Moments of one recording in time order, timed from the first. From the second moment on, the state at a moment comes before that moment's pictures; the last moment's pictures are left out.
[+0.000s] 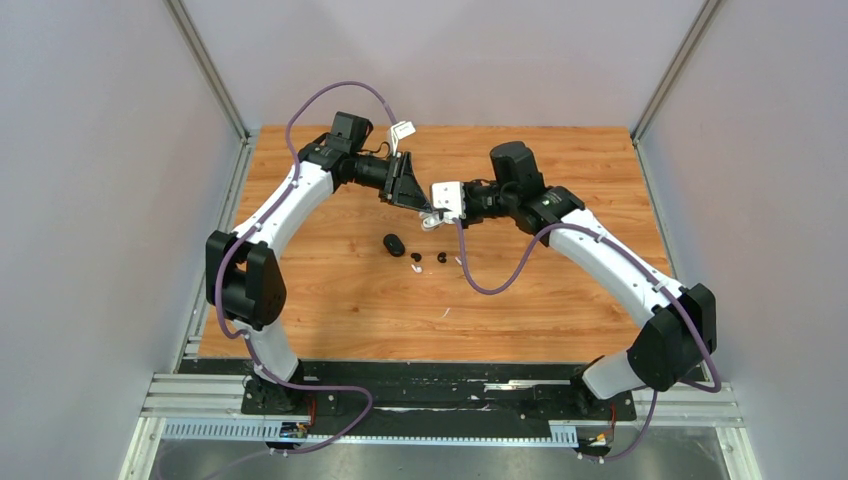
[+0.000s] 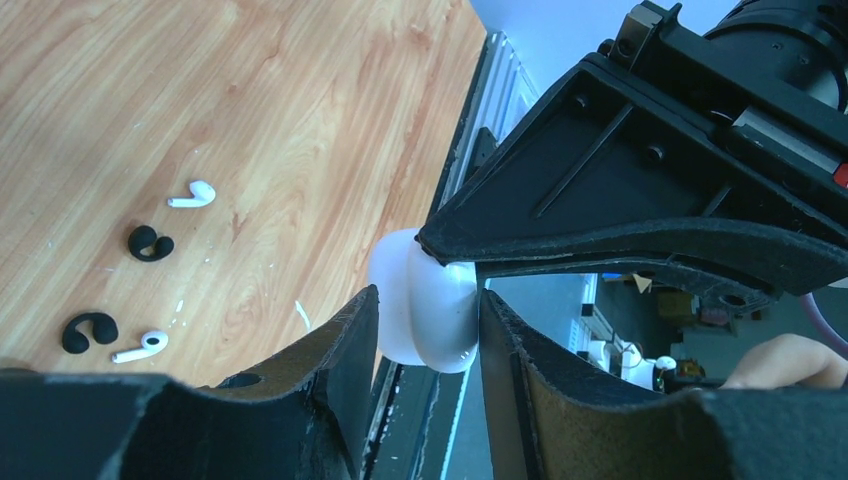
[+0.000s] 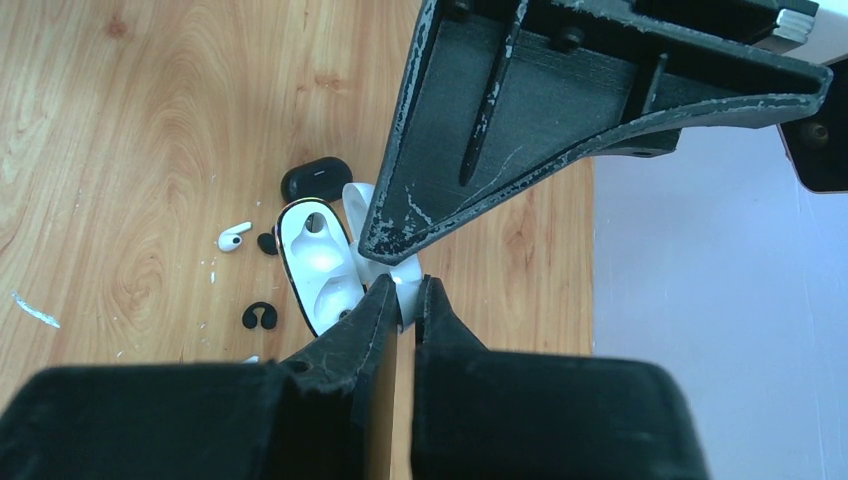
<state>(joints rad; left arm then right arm) -0.36 1.78 1.62 -0.67 1.12 -0.19 0.59 1.47 1.34 -0.41 -0.65 -1.06</state>
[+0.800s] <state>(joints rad) -0.36 1.78 1.62 -0.68 1.13 -0.18 0.60 1.49 1.34 -0.37 -0.60 -1.06</state>
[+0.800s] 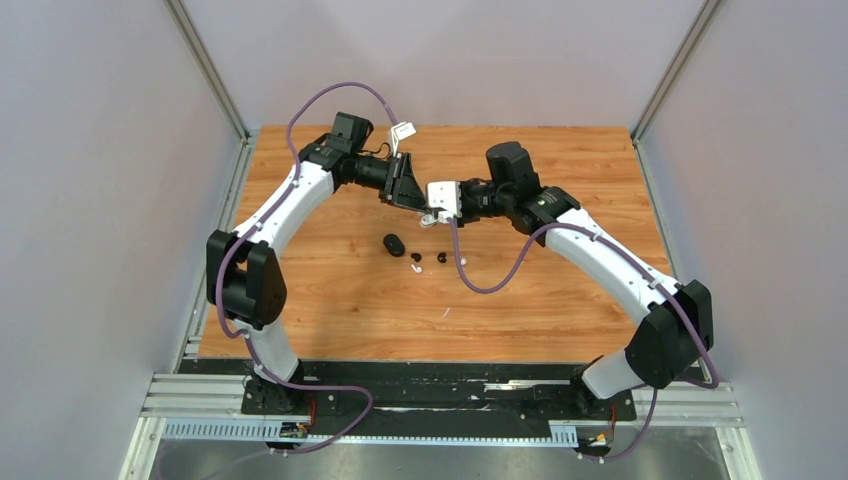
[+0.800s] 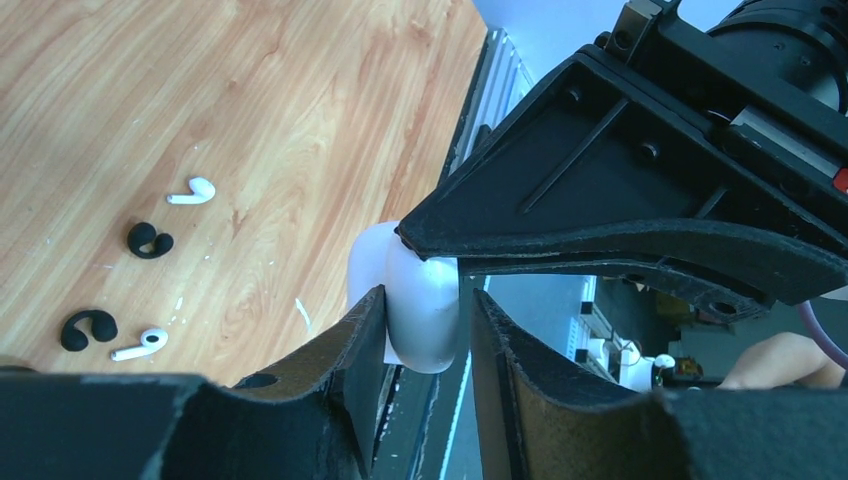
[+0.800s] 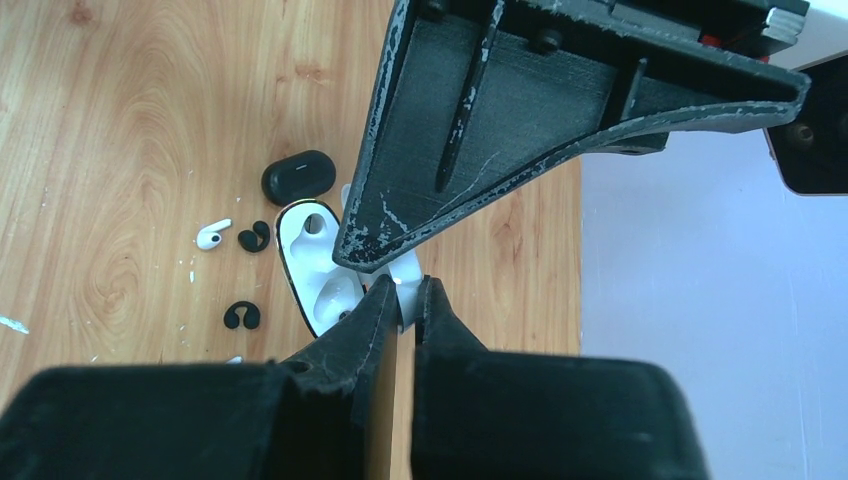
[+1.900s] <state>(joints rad) -0.32 1.79 1.62 -0.74 1.10 -0.07 0.42 1.28 1.32 -0.41 -0.73 -0.64</state>
